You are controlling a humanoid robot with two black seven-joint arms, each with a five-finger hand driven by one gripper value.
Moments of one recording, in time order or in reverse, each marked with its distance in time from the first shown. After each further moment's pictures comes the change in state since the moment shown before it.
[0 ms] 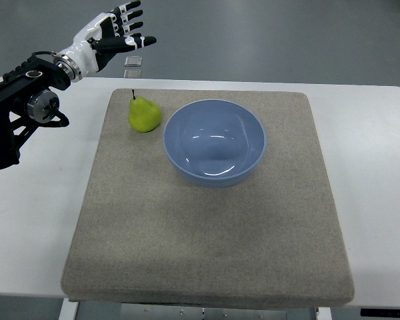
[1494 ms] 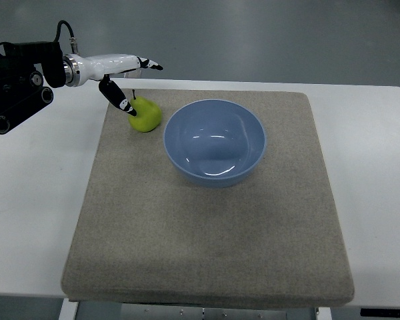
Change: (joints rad) left arm -0.140 0.093 0.220 -0.082 1.043 -0.007 -0.045; right arm 0.000 0.000 0.000 0.000 0.000 0.000 0.000
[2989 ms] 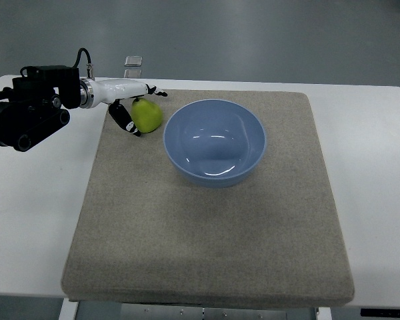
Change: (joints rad) left arm 0.043 -0.089 0.070 0.087 0.030 0.025 -0.012; right arm 0.000 0.000 0.000 0.000 0.000 0.000 0.000
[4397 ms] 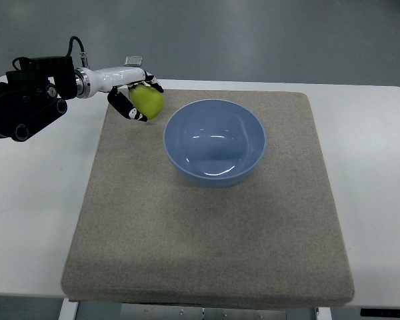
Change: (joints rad) left arm -0.026 0.003 -0.015 0.027 -0.097 0.006 0.000; right arm 0.000 0.000 0.000 0.000 0.000 0.000 0.000
